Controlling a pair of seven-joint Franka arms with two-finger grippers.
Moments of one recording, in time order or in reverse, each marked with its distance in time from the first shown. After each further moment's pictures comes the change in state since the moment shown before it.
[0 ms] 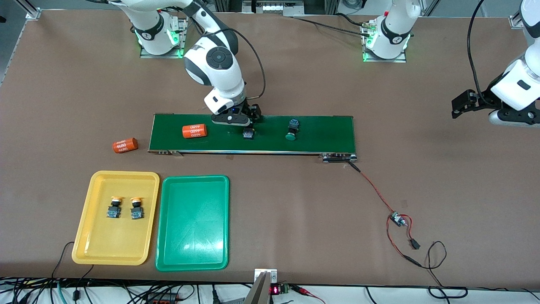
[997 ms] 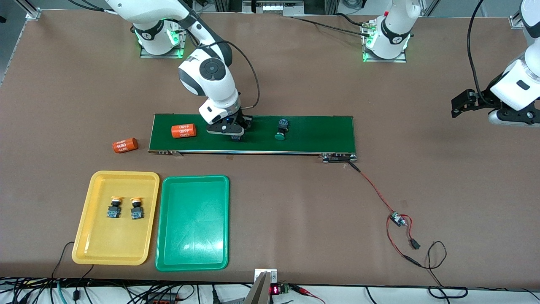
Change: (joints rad) left arm 0.000 0.000 0.000 0.000 0.000 -0.009 0.000; right arm -0.060 0.040 -0.012 0.023 -0.066 0.055 -0.001
